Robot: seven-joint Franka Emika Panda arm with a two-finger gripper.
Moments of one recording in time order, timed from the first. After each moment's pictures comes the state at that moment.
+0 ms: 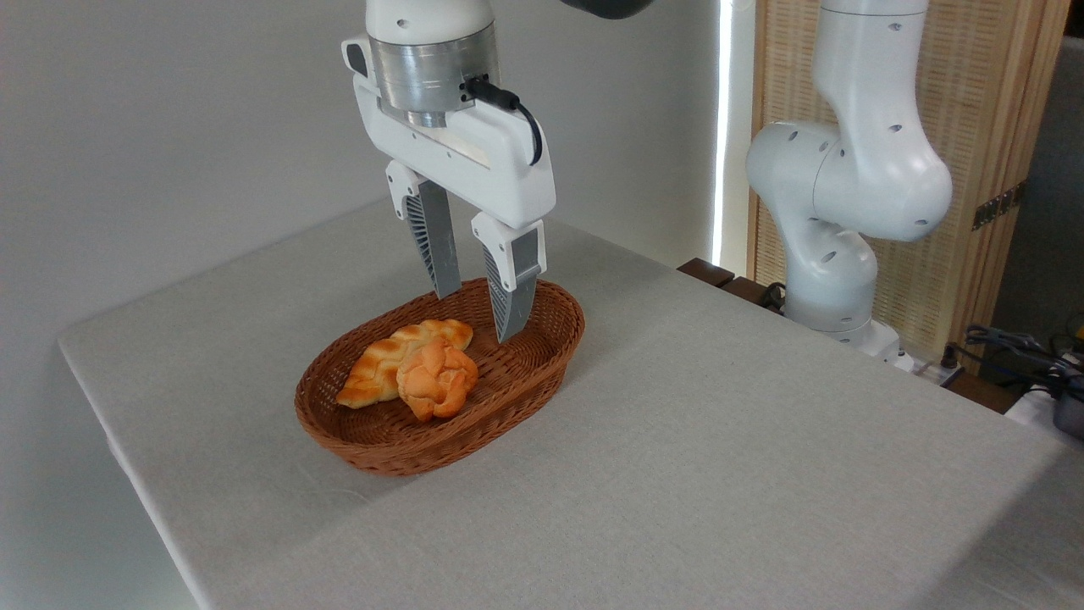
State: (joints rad) arm -0.02 -0.12 0.03 -1.80 -0.11 1.66 0.77
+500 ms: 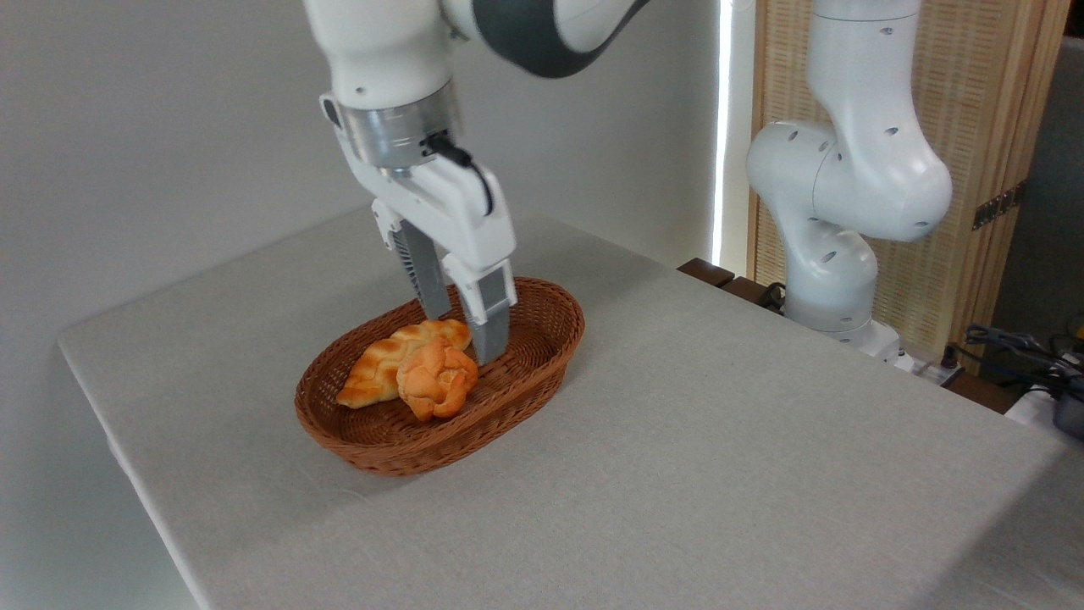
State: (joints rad) arm -0.03 -0.03 -0.04 -1.80 -0.11 1.67 0.77
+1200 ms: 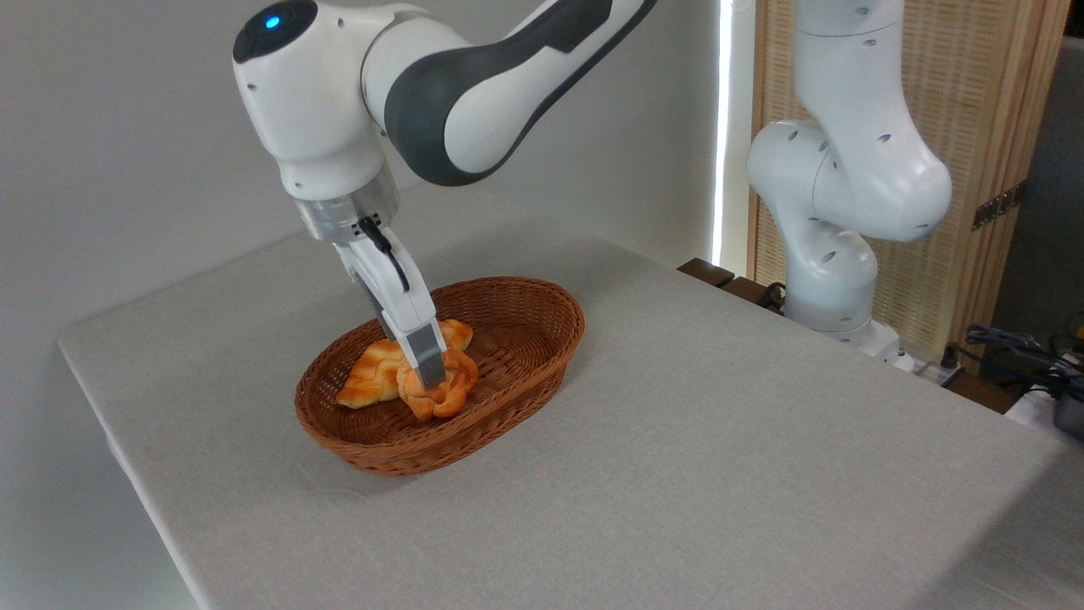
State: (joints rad) arm -0.04 0.12 -0.17 -1.81 -0.18 1.79 0.78
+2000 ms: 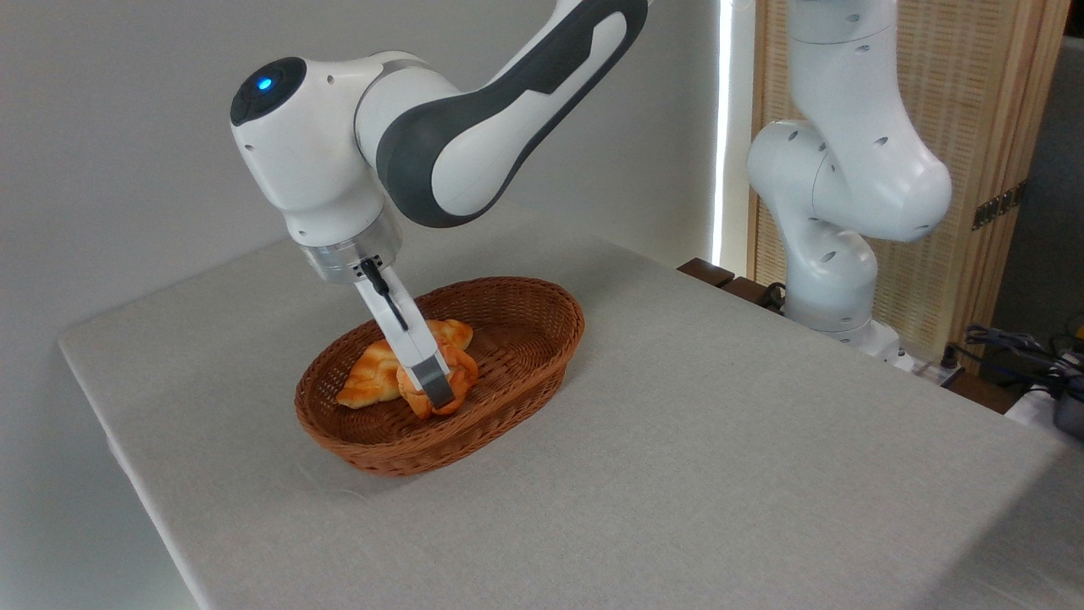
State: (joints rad) arm -0.04 0.17 -0.19 -1.82 -0.15 1.79 0.82
